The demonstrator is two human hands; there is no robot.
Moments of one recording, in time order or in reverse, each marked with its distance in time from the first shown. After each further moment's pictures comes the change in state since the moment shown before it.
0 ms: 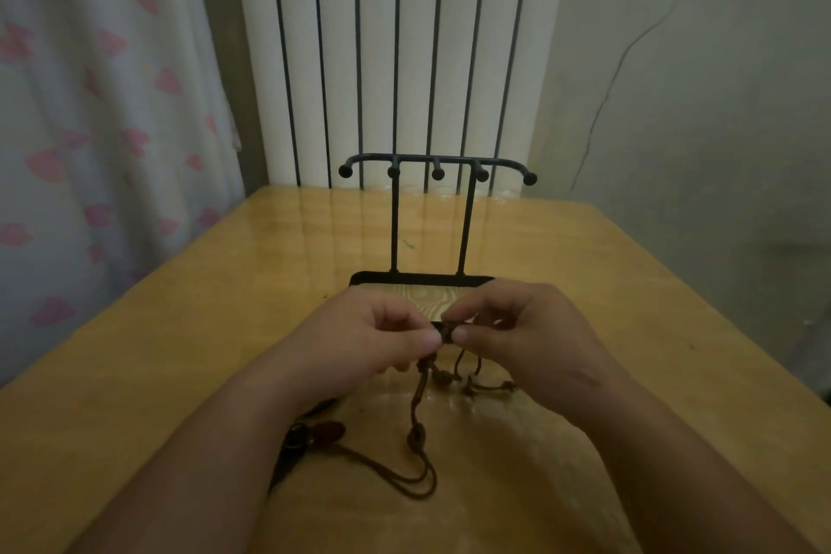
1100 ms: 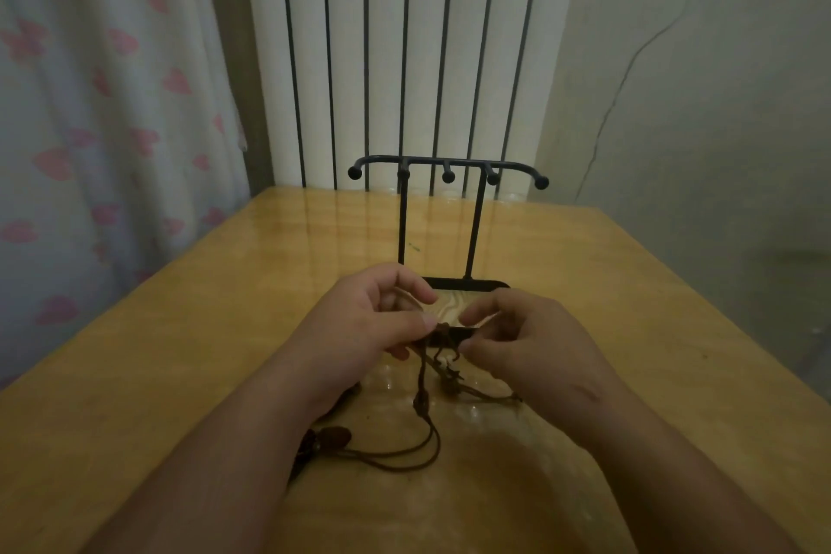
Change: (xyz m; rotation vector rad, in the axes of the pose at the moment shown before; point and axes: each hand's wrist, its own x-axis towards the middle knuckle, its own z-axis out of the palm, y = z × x) left_hand 0.008 -0.010 0.001 -0.335 0.159 0.062; right_hand 0.001 -0.001 0.012 0.017 -0.006 0.145
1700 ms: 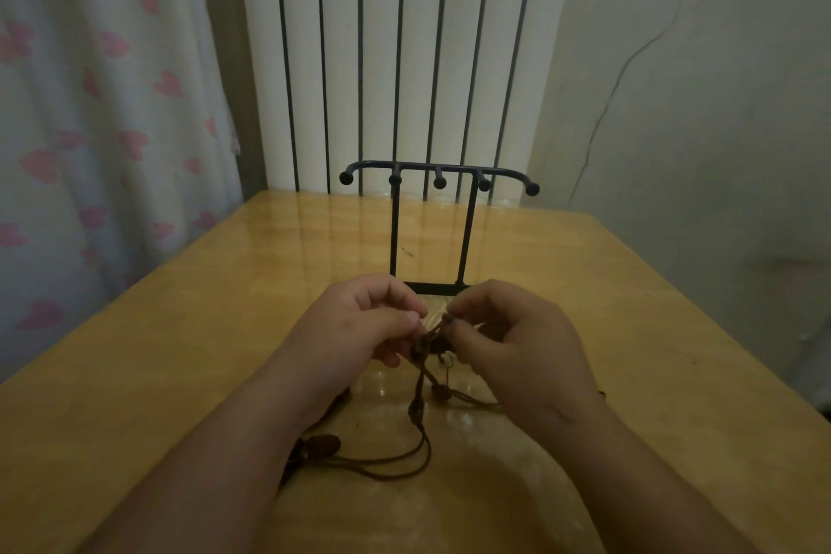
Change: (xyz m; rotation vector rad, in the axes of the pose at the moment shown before) left_hand 0.001 -0.001 0.004 -0.032 0.040 -0.011; right_hand 0.000 0.003 0.011 0.030 0.218 -0.190
